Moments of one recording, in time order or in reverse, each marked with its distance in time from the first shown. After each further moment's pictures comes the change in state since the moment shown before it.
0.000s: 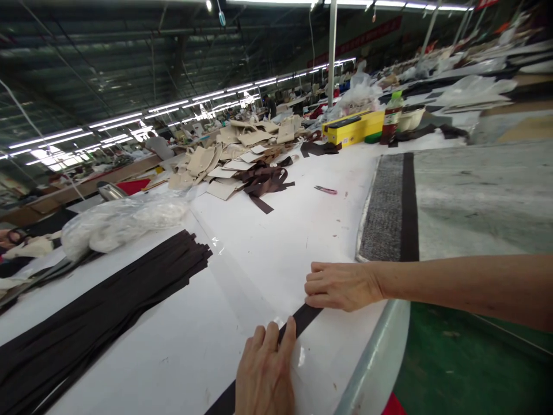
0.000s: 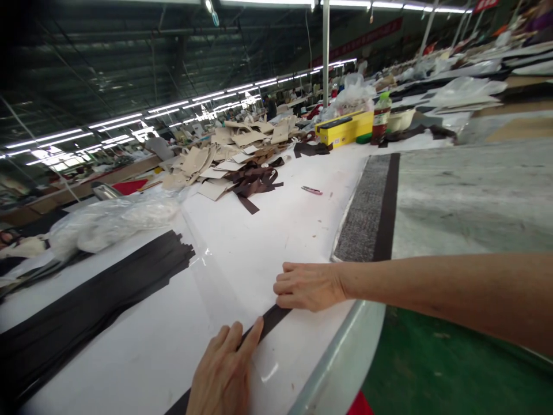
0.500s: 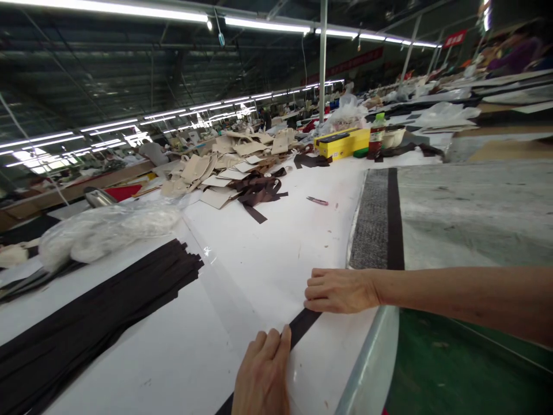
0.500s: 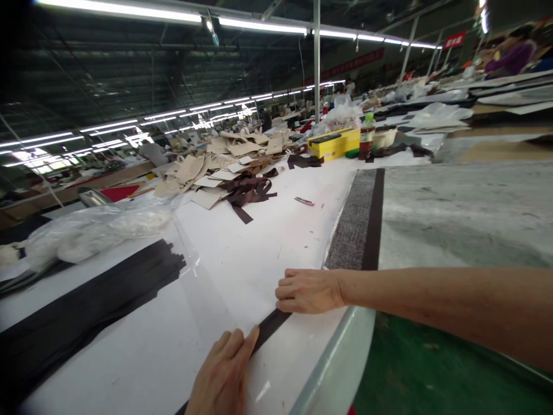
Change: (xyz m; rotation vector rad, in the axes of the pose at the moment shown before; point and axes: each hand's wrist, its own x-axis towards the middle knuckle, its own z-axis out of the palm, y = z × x) left_hand 0.021 0.005 -0.002 -0.150 -0.199 -0.011; right_hand -0.020 0.006 0.004 -0.061 0.037 0.024
